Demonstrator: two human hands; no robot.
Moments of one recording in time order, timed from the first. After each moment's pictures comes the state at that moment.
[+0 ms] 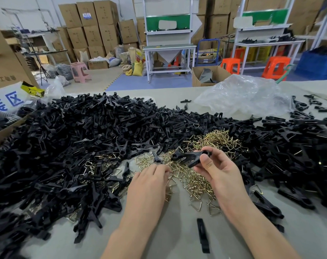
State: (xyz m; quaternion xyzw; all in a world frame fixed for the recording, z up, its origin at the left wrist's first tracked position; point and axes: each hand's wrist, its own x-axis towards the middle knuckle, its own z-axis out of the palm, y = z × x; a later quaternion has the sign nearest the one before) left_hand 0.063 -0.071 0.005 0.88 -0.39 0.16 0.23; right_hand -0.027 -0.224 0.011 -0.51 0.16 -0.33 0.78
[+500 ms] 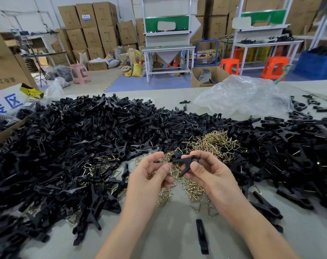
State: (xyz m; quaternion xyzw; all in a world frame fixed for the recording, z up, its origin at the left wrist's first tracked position) left_hand 0.058 -0.074 0.027 0.63 -0.19 -0.17 0.74; right_hand -0.026 -0.221 0.009 -0.54 0.10 -0.26 0.79
